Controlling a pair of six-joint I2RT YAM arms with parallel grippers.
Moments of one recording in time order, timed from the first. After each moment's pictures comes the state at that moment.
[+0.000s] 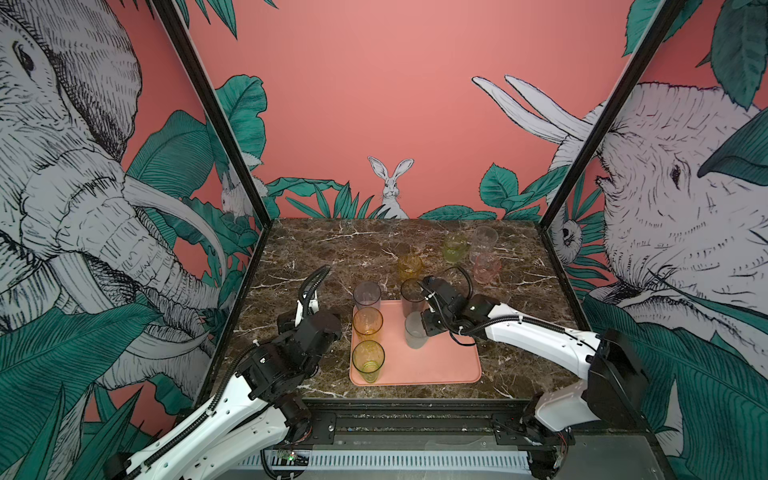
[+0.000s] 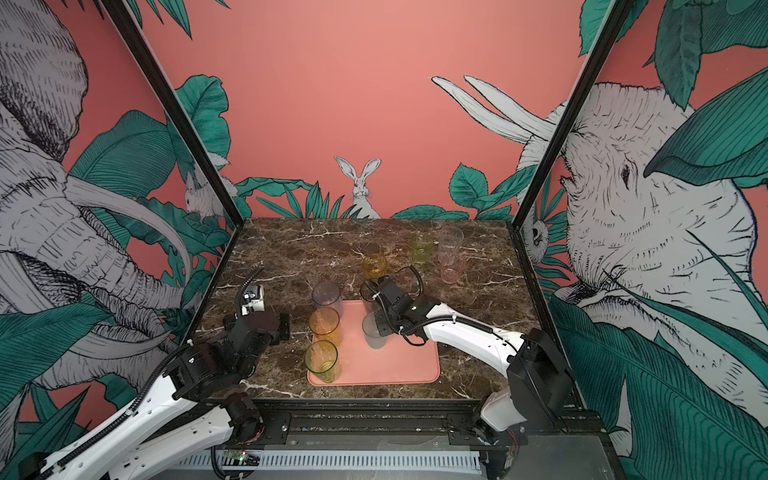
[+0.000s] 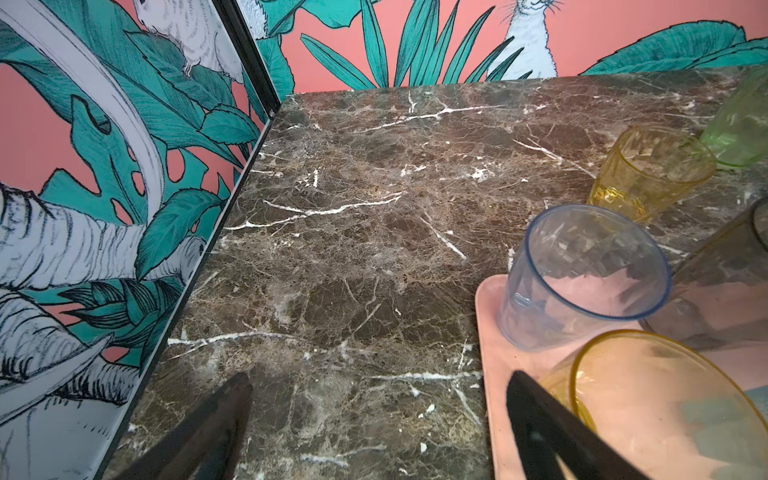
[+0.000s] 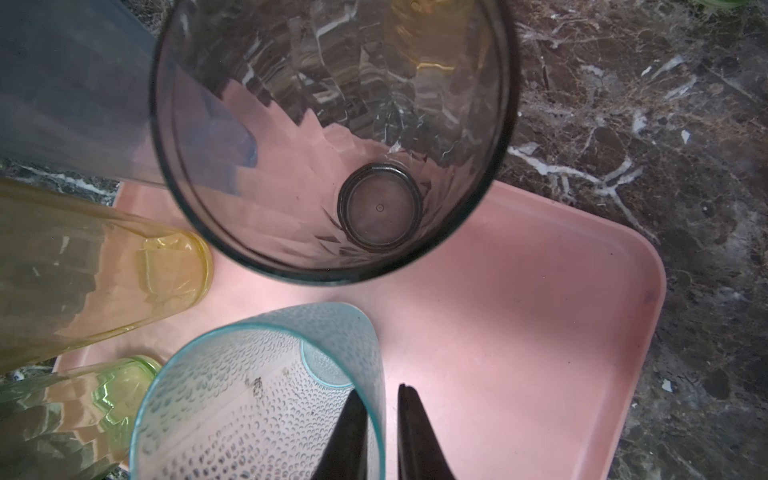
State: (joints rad) left arm -0.84 0.67 0.75 -0.86 -0.80 -0.51; right arm 0.88 1.47 1.05 -0.61 0.15 0.45
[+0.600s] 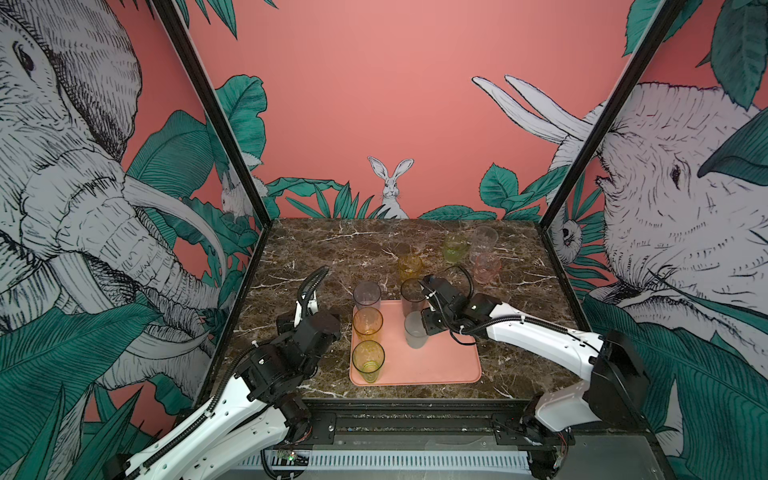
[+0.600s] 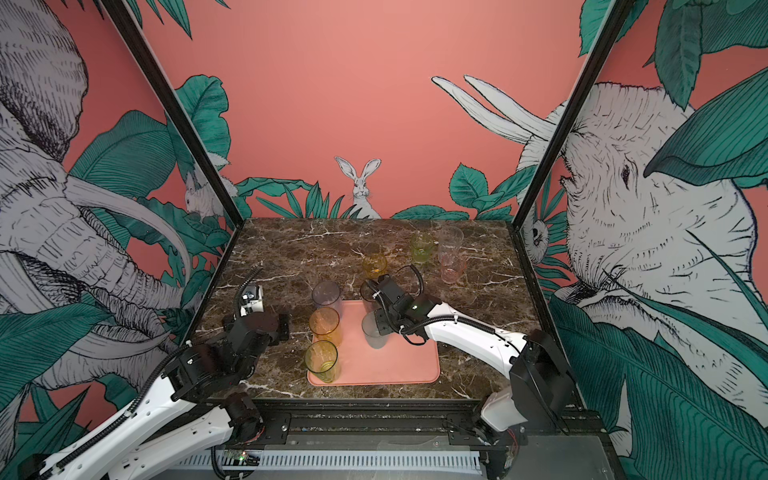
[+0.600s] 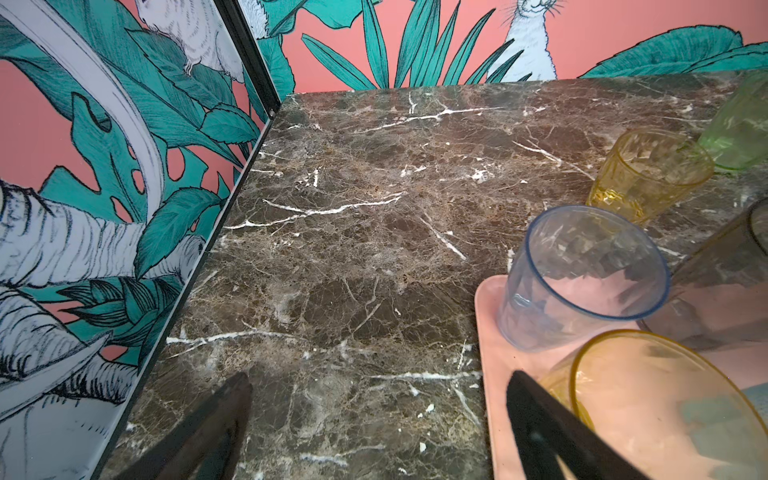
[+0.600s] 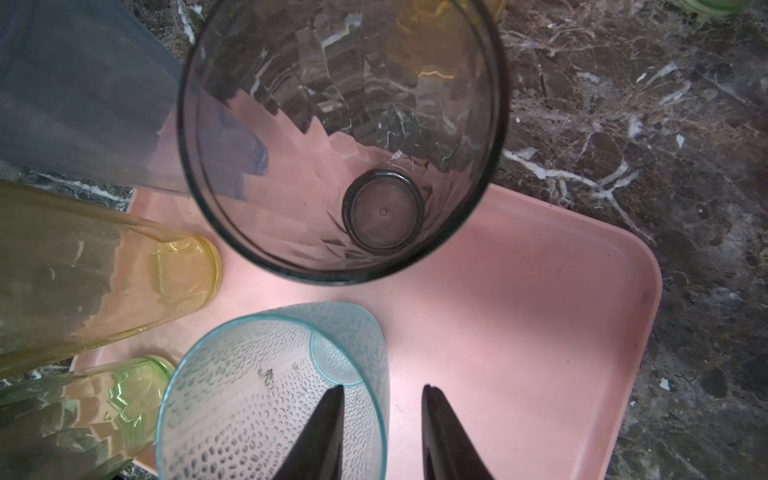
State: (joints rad) left arm -0.84 0.66 0.75 -0.87 -0.80 -0.51; right arm 0.88 1.46 1.06 -0.63 0.15 0.46
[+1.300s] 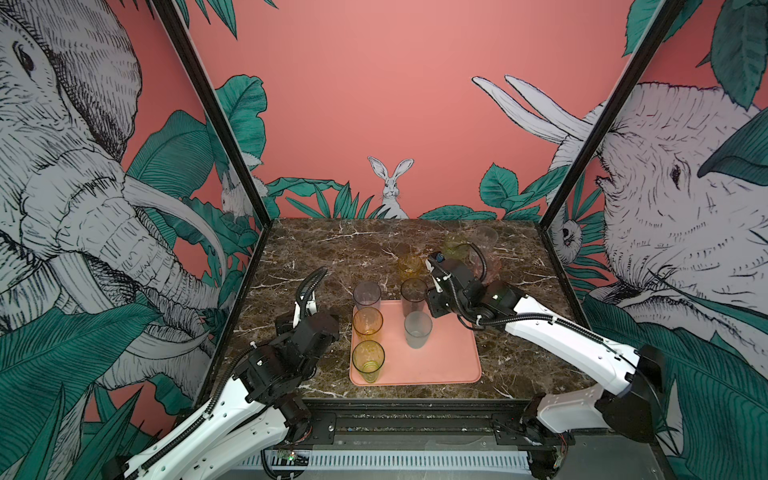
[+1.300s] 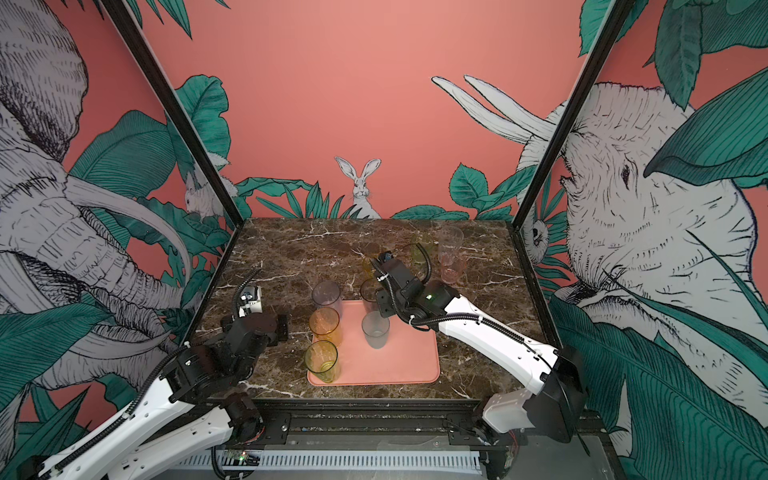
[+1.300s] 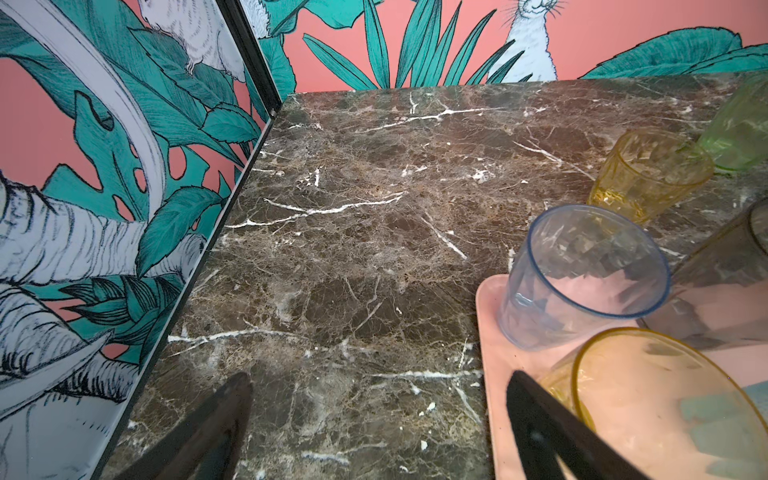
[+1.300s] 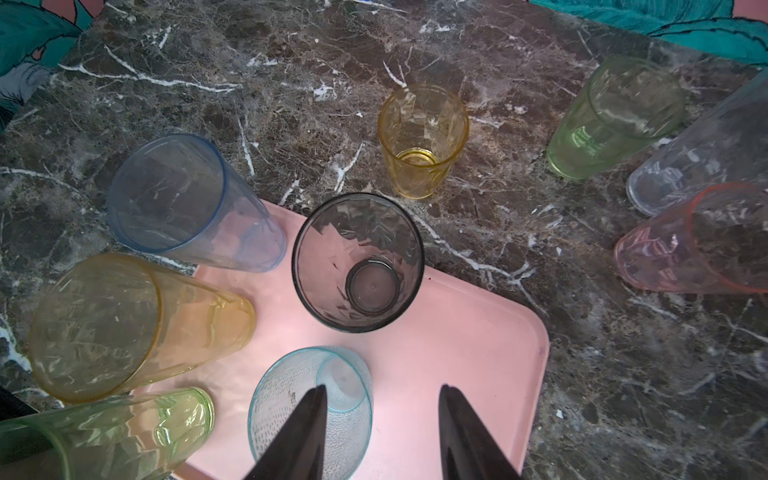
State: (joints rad) left arm -0.84 0.65 0.75 -0.88 -0.80 -0.51; right arm 0.86 1.38 1.27 -0.74 0.26 0.35
